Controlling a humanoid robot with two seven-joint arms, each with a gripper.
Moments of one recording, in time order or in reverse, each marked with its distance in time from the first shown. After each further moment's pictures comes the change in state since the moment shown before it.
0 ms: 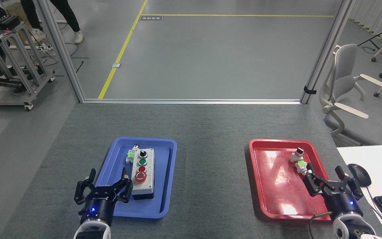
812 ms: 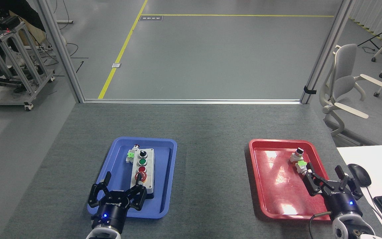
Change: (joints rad) left arm 0.051 -0.010 -0.090 -0.047 0.006 -0.017 0.004; right arm 0.000 0.003 0.000 0.000 0.000 0.002 -0.001
